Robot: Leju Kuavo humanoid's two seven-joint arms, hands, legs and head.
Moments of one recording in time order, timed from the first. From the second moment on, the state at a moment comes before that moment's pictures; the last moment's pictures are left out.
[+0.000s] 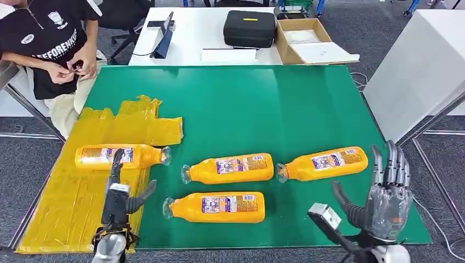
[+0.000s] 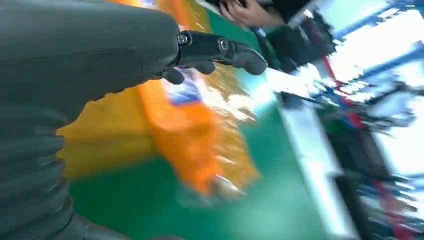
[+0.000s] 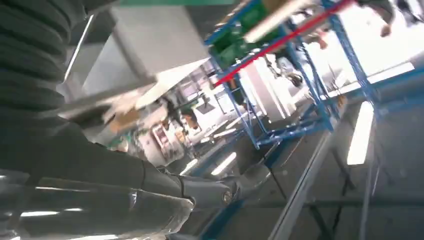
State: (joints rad) left arm -0.01 -0.14 0.14 -1.26 -0.35 0.25 -0.58; right arm 0.17 -0.16 0.11 -1.72 1.24 -0.54 -0.08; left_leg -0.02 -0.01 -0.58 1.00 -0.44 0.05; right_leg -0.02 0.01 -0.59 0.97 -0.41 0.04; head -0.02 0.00
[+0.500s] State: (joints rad) left arm 0.01 -0.14 0.06 -1.35 -0.26 0.22 -0.62; right arm 0.12 -0.32 0.07 -1.62 1.37 -0.34 -0.05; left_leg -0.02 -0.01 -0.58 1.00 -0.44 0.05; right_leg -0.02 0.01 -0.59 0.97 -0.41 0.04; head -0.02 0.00
